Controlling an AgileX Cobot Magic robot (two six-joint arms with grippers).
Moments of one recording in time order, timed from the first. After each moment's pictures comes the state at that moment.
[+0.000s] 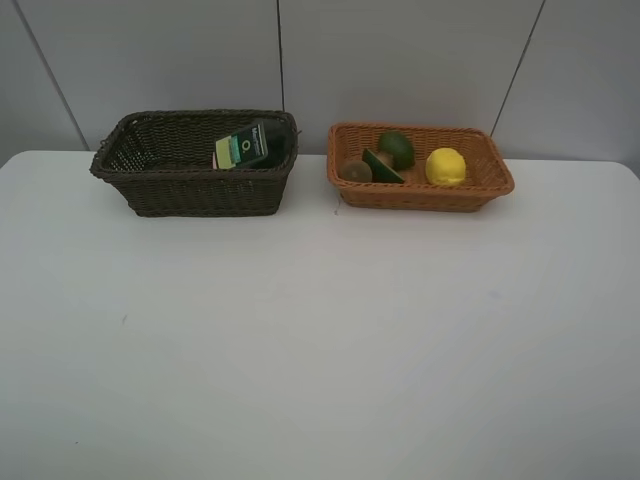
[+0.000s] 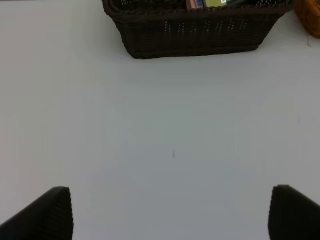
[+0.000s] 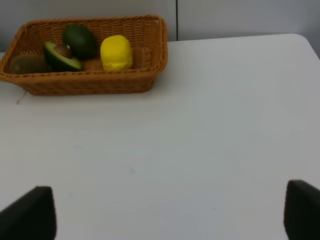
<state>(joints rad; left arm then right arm) 0.00 -0.01 -0.51 -0.09 1.06 0.07 0.02 0.00 -0.51 -0.05 1.06 0.08</state>
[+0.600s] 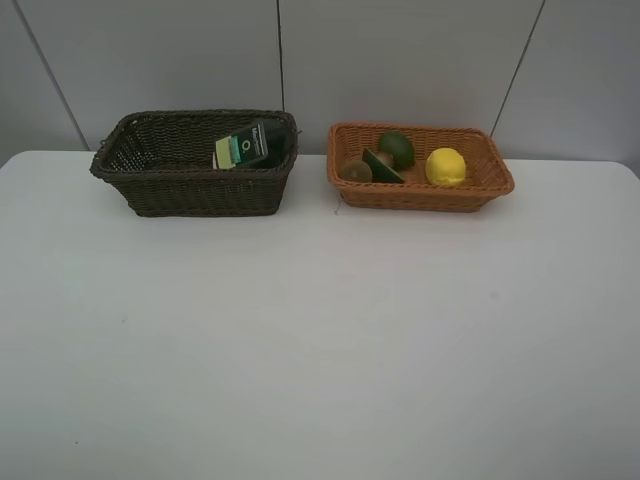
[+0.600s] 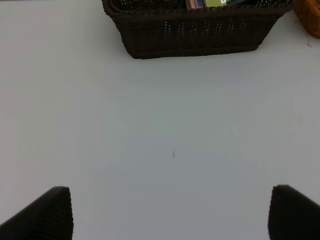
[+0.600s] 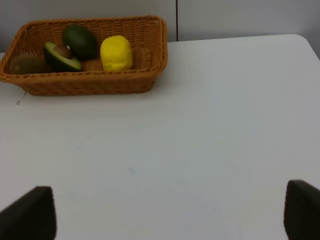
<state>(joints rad) 0.00 -0.01 -0.51 -0.09 1.06 0.07 0.02 0.00 -0.51 -0.05 1.06 0.08</state>
